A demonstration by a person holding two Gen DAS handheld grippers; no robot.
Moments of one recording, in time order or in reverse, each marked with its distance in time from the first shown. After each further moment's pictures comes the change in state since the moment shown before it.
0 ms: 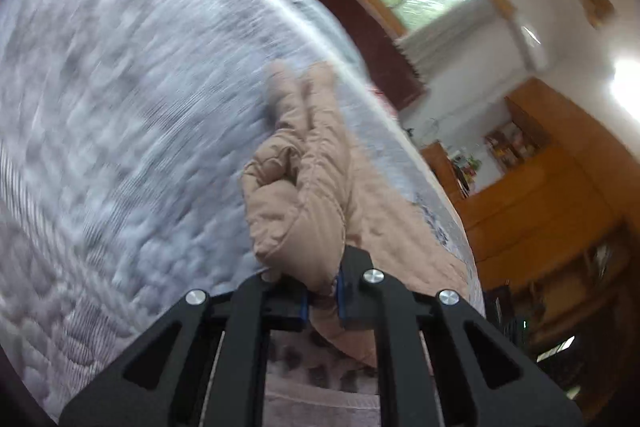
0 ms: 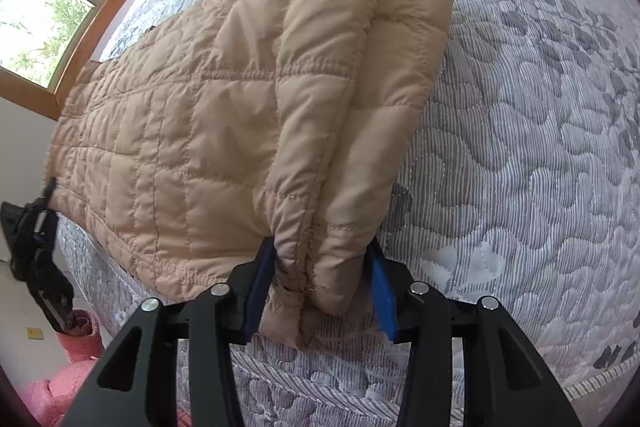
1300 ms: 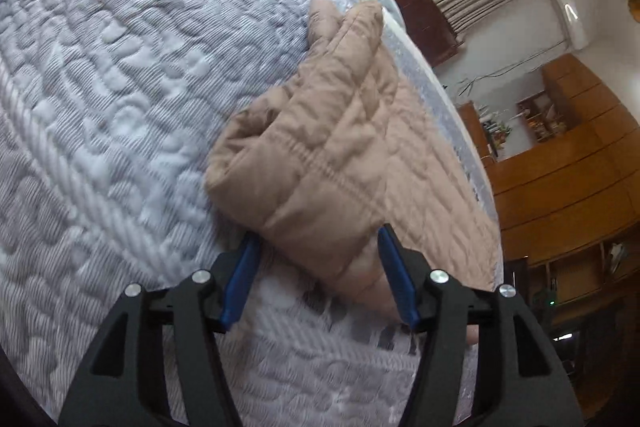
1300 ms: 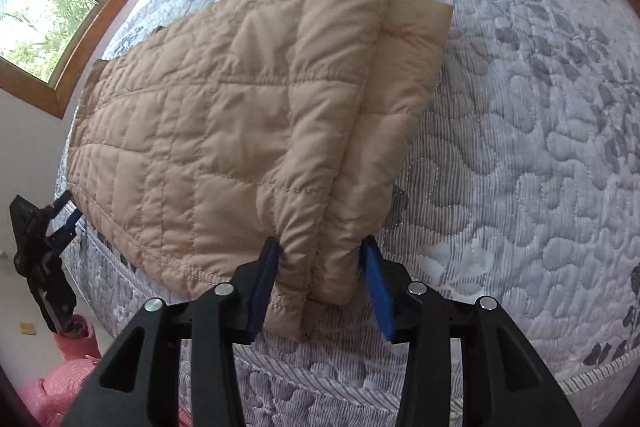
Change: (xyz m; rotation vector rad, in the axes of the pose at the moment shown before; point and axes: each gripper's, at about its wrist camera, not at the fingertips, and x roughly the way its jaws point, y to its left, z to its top) left arm 0.020 0.038 -0.026 -0.115 0.209 0.115; right arm -0.006 0.009 -0.004 -0.026 -0.019 -0.019
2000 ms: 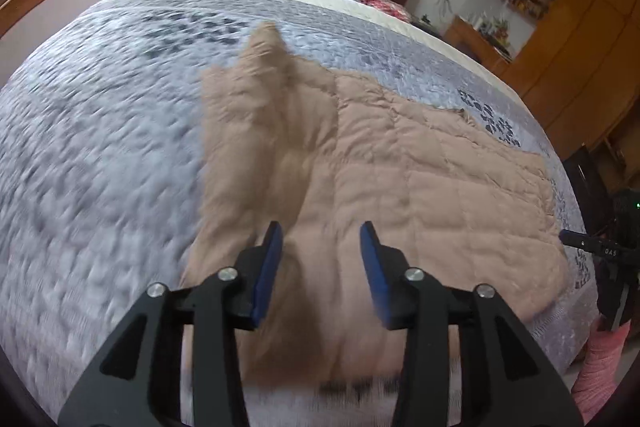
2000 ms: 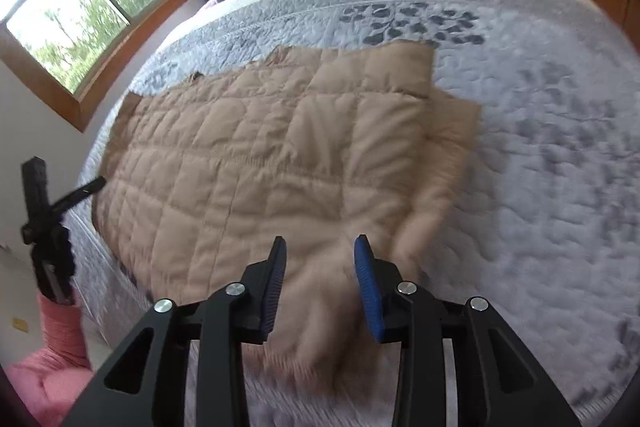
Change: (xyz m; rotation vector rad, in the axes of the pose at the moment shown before) left arm 0.023 -0.079 0.043 0.491 0.051 0.207; right arm -0.036 0.027 0.017 -0.096 -0.181 0.007
